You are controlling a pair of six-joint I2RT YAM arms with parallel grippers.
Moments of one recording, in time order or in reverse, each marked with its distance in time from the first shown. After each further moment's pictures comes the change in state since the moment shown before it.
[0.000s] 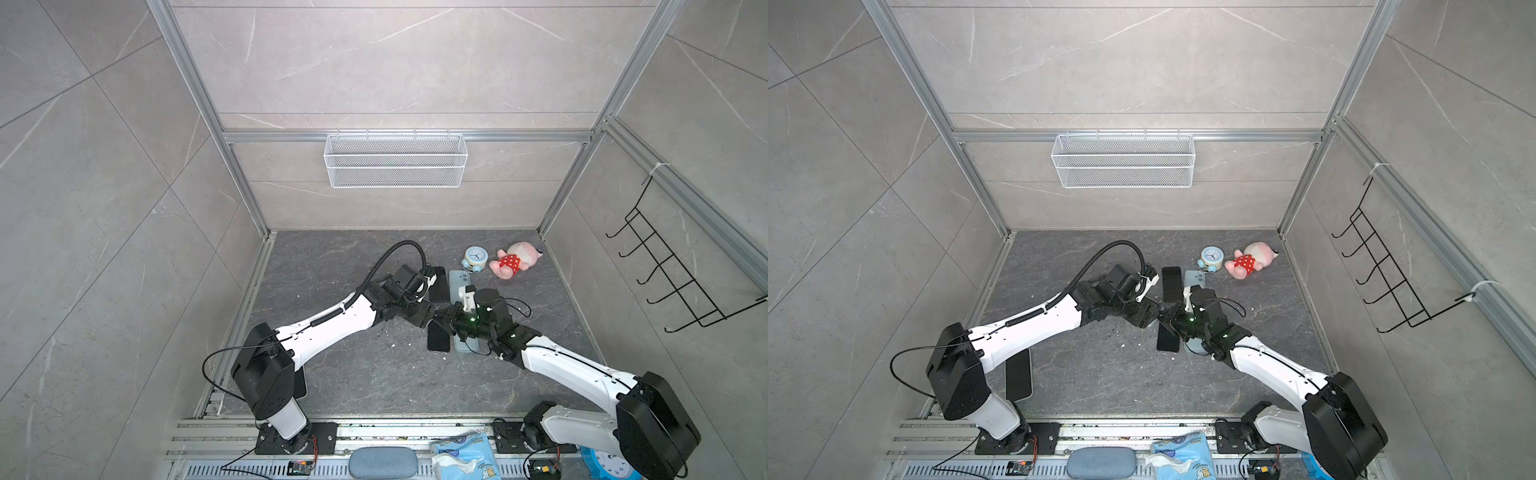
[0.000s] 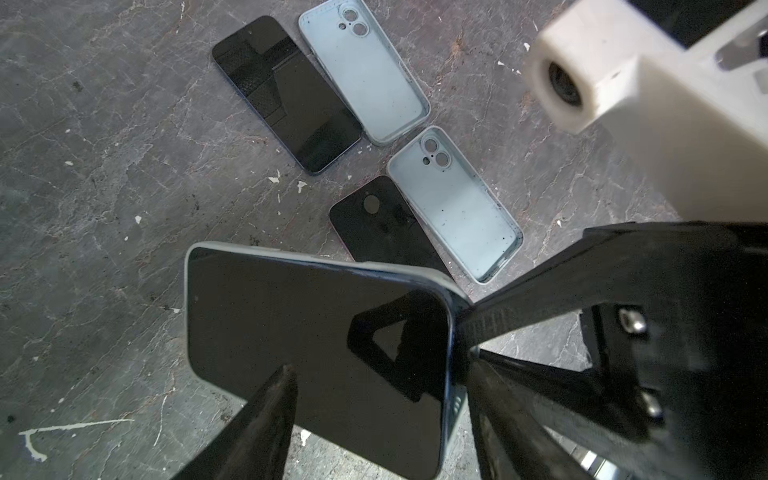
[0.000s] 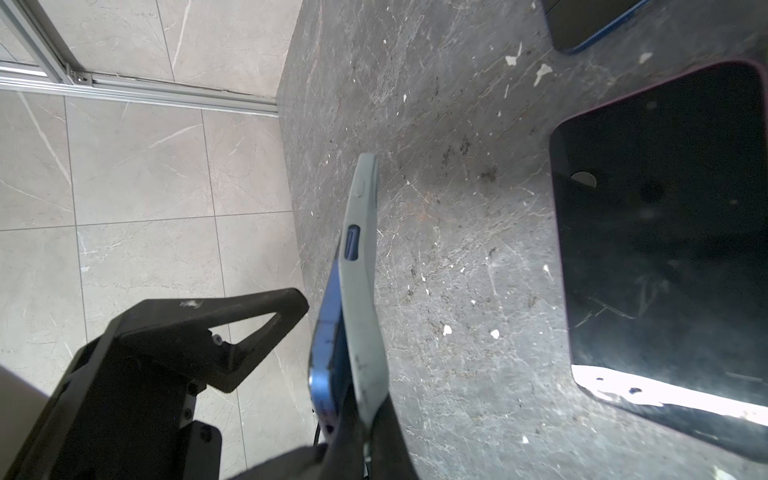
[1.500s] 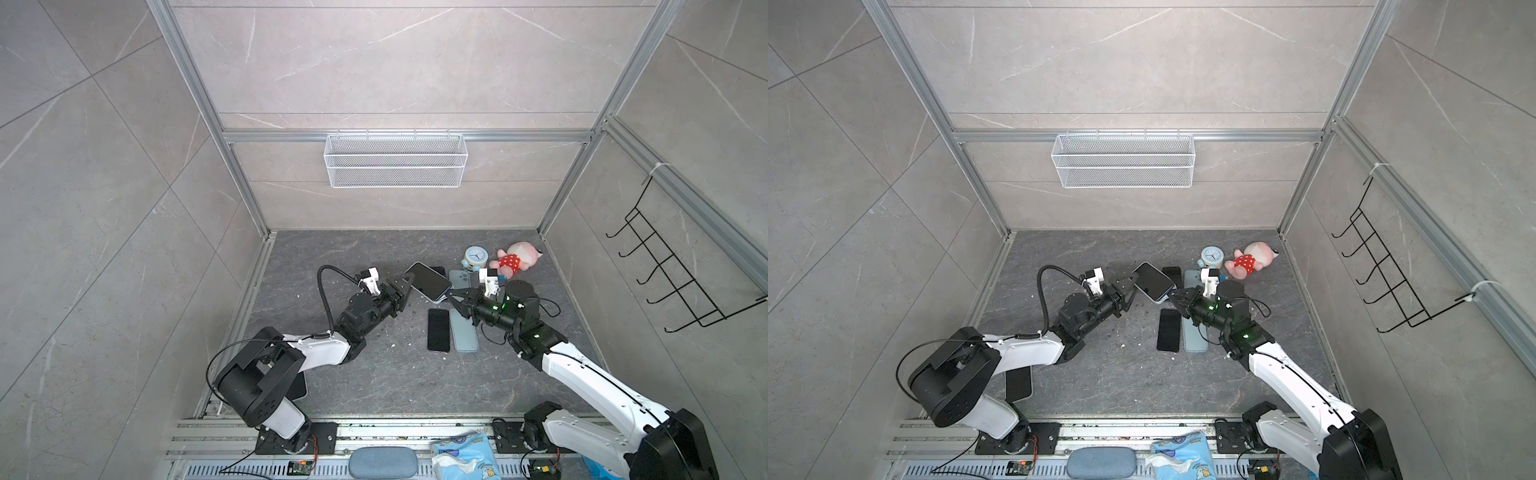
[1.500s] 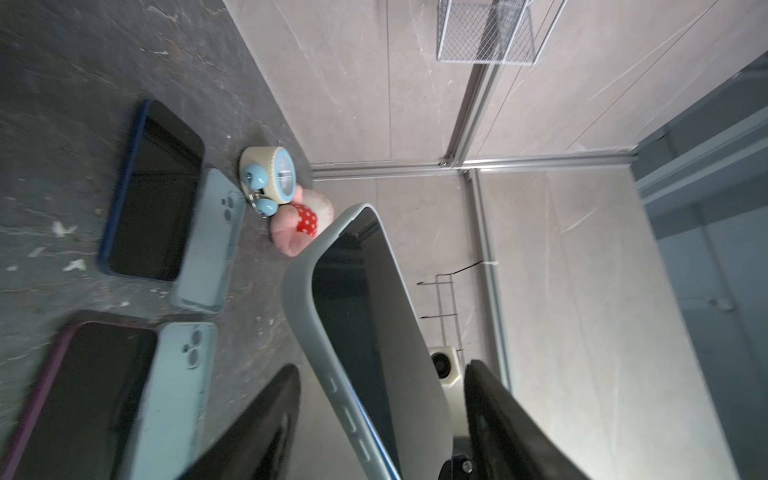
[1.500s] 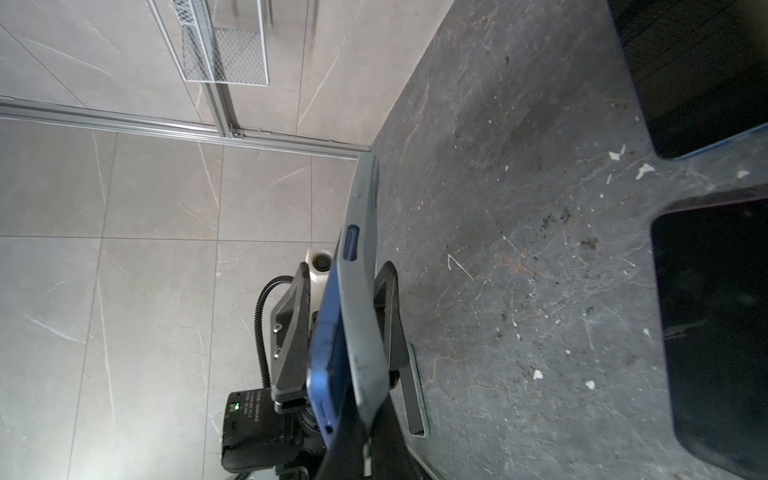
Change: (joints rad) left arm 0.177 -0.109 -0.727 1.523 0.053 -1.302; right arm -0.132 -0.160 0.018 0.067 -0.098 0.047
